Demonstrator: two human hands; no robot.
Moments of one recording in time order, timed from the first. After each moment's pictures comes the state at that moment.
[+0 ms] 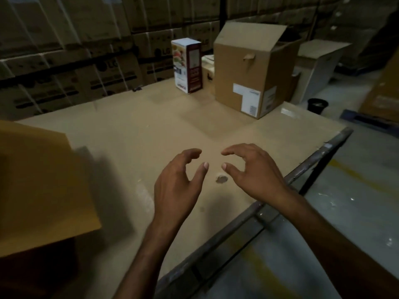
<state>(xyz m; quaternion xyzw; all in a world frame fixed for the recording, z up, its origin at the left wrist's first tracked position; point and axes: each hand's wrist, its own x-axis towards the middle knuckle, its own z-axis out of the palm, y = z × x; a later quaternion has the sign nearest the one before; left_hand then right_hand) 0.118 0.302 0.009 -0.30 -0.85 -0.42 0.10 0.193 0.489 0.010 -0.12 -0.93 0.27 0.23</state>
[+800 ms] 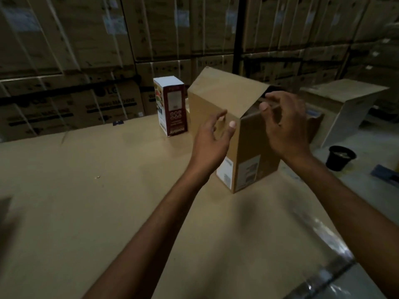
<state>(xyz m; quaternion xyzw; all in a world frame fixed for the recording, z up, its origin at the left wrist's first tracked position) -0.074 0.771 0.108 -0.26 -0.75 -0.61 0.02 -0.040 0.967 0.106 -0.11 -0.85 0.21 0.47</state>
